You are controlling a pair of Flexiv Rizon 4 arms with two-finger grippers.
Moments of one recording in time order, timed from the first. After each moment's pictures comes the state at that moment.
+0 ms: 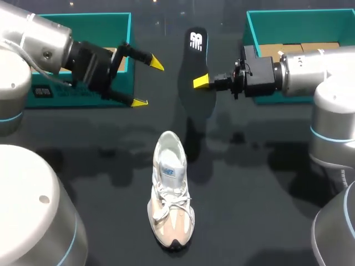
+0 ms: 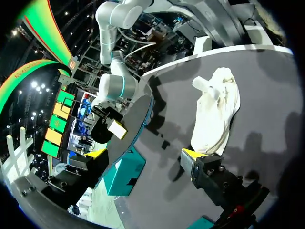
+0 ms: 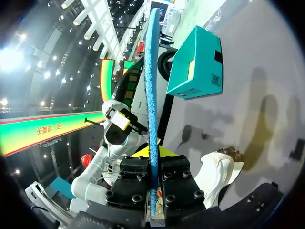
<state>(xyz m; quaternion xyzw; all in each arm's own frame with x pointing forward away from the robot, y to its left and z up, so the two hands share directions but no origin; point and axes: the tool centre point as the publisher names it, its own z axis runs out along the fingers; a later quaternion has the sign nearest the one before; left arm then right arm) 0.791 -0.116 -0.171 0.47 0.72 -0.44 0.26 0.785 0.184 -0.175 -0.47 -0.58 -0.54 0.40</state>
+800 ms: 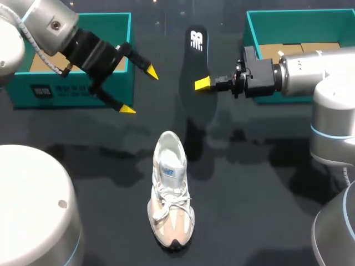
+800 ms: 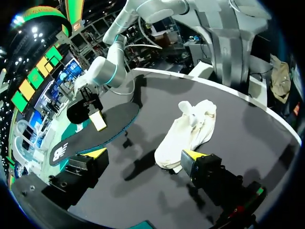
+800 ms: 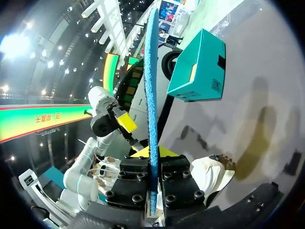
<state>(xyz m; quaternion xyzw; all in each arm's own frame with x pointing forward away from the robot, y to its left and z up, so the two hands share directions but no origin) 0.762 -0.096 -0.186 0.36 0.84 -0.40 0.07 0.786 0.181 -0.189 -0.43 -0.61 -0.55 0.37</state>
